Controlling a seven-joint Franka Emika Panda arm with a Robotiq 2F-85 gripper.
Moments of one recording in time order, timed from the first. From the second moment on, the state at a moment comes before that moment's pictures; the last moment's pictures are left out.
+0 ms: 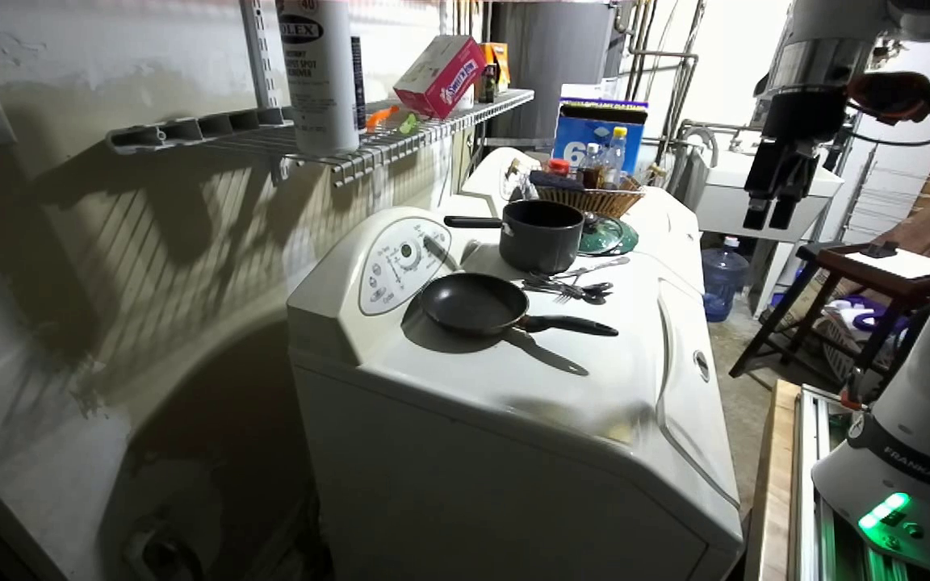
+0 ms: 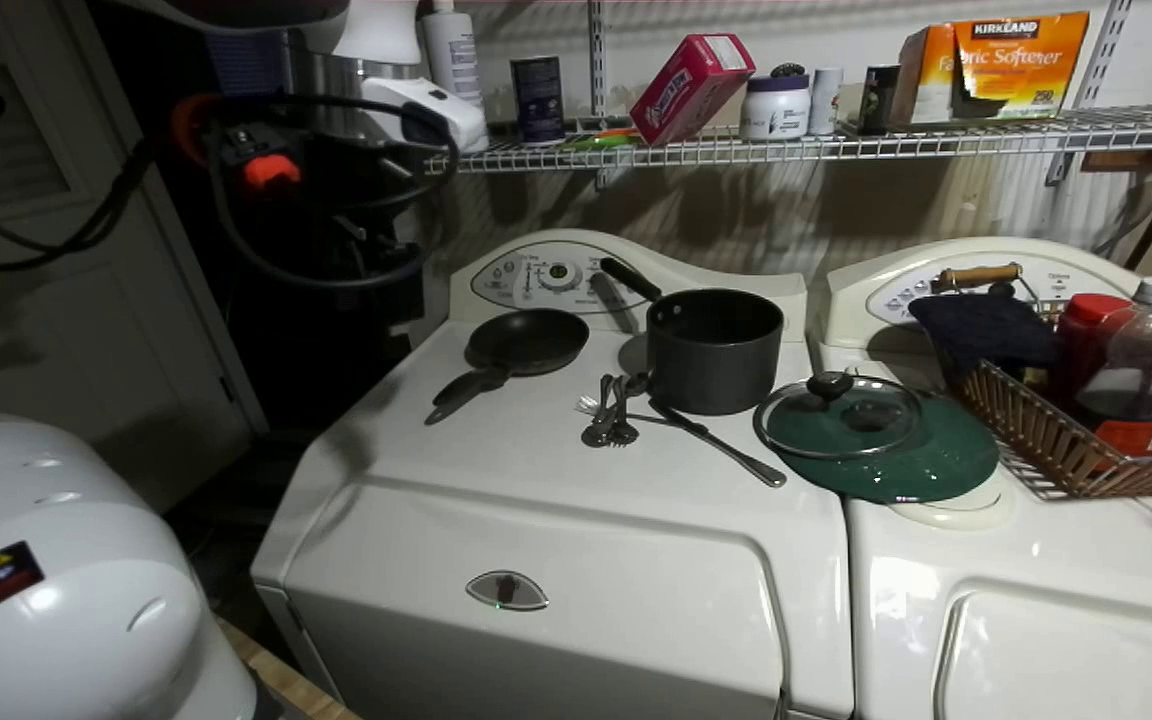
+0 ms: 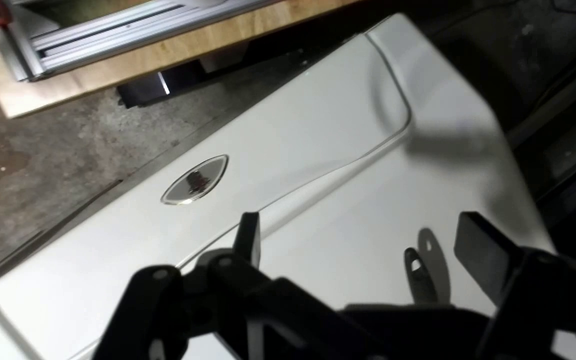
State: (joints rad) arm -0.13 -0.92 -0.07 -2.61 0.11 1.60 0.17
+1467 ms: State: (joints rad) arm -0.27 -0.28 -0.26 -2.21 0.01 2.29 0.40
